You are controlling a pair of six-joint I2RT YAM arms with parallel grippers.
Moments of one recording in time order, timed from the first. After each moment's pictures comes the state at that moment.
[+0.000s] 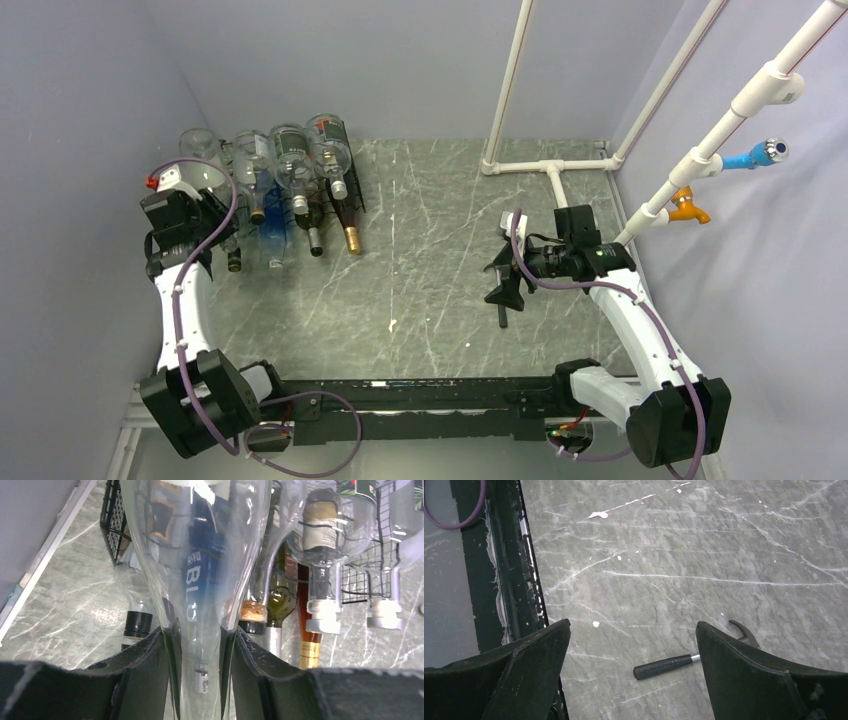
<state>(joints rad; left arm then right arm) 0.45 1.12 0.89 -0.28 0.25 -0.28 0.18 1.04 0.88 -0.80 -0.92 -0.72</state>
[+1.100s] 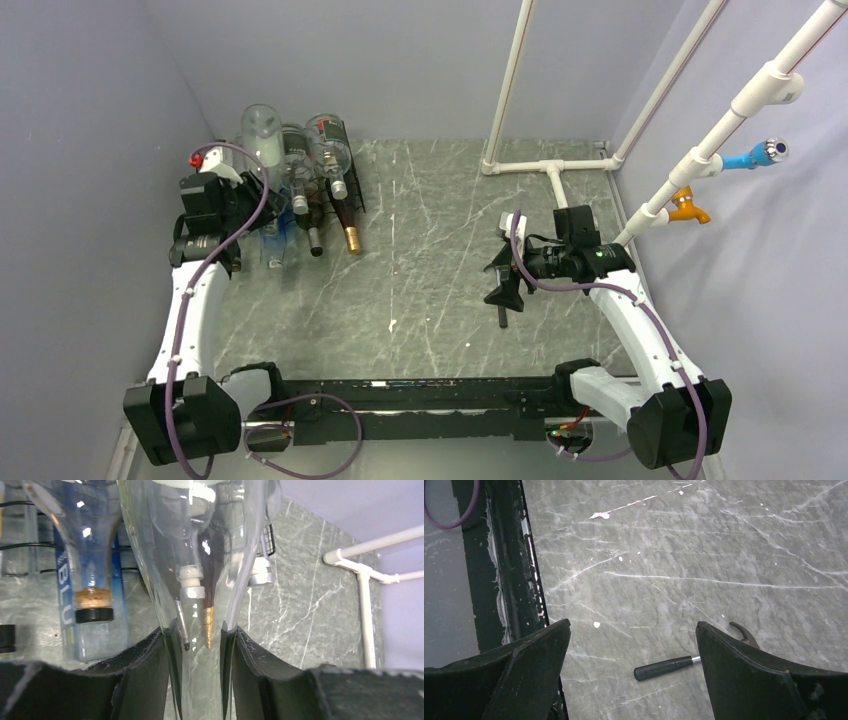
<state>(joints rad) 0.18 1.08 0.97 -0.32 0.30 -0.44 0.19 1.03 0.87 -0.80 -0.92 -0.72</state>
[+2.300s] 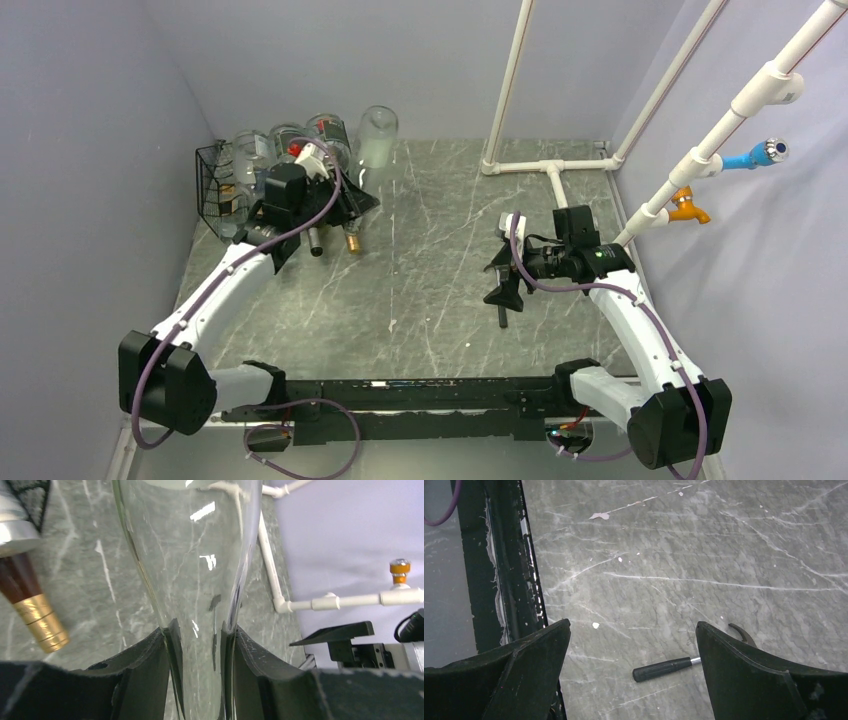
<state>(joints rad) -0.31 1.22 1.00 -0.12 0.33 -0.69 0.20 1.03 0.87 -0.79 -0.92 -0.72</state>
